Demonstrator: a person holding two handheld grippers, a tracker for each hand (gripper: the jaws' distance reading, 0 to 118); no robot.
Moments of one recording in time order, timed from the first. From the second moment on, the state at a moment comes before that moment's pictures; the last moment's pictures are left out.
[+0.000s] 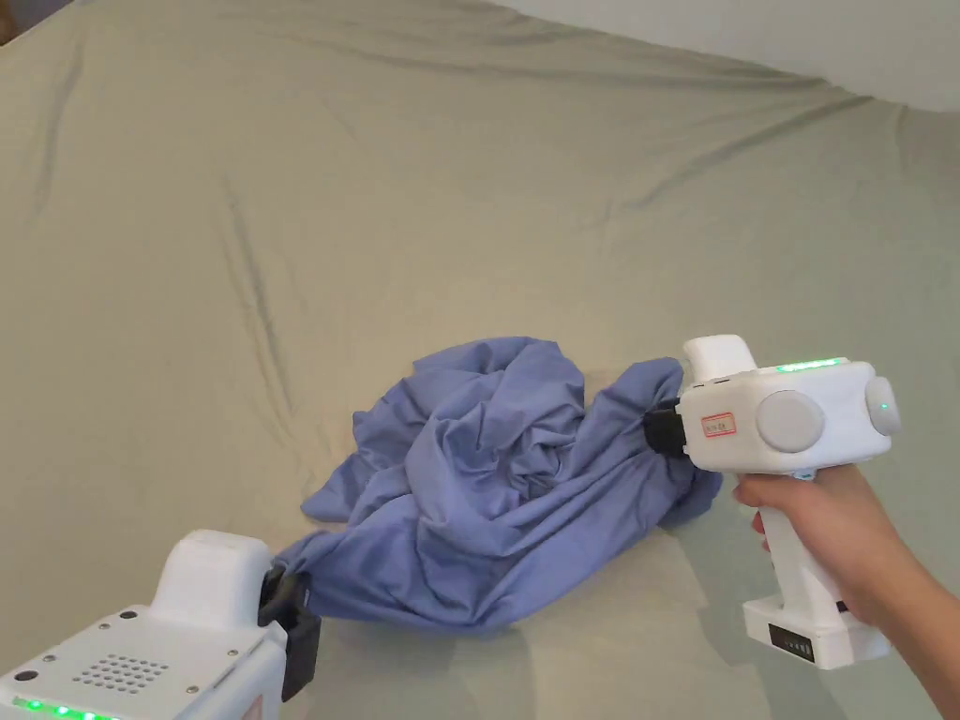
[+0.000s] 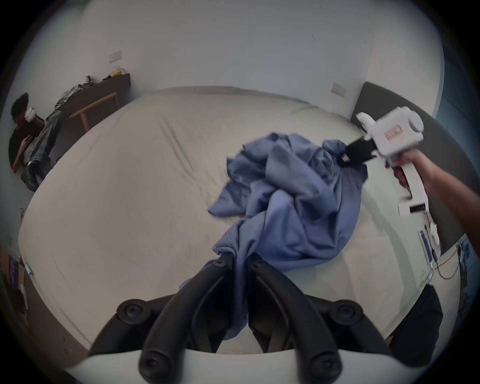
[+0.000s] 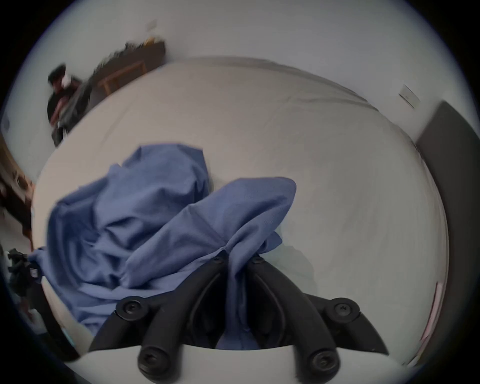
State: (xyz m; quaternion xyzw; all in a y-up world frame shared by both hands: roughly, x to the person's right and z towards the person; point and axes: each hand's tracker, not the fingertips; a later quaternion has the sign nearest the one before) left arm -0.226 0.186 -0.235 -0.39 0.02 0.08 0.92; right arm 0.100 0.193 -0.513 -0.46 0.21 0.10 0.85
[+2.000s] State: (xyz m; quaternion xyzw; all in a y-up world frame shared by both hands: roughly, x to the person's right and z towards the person) left arm -0.265 0.598 -0.456 -0.06 0.04 -0.08 0.99; right arm 0.152 0.593 -0.488 -0.01 0.04 0.07 1.00
